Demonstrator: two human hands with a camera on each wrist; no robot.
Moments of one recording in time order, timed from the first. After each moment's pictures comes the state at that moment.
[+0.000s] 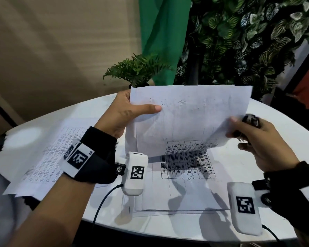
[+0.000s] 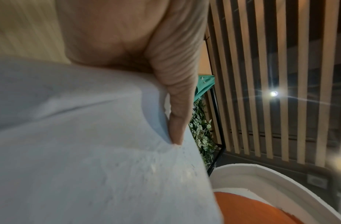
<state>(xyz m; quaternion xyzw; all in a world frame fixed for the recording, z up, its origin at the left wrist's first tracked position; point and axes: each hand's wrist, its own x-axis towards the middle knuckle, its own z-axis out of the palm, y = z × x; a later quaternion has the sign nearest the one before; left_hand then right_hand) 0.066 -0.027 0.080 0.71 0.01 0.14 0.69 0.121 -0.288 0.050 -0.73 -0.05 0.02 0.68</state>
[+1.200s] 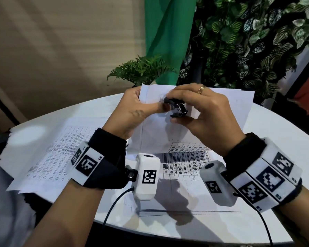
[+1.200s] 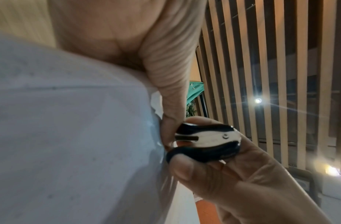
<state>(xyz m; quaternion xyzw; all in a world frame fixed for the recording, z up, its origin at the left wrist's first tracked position) 0.059 -0.042 0.089 0.70 -0.05 0.18 0.69 0.104 -0.203 0.090 -0.75 -0.50 -0.26 0.35</state>
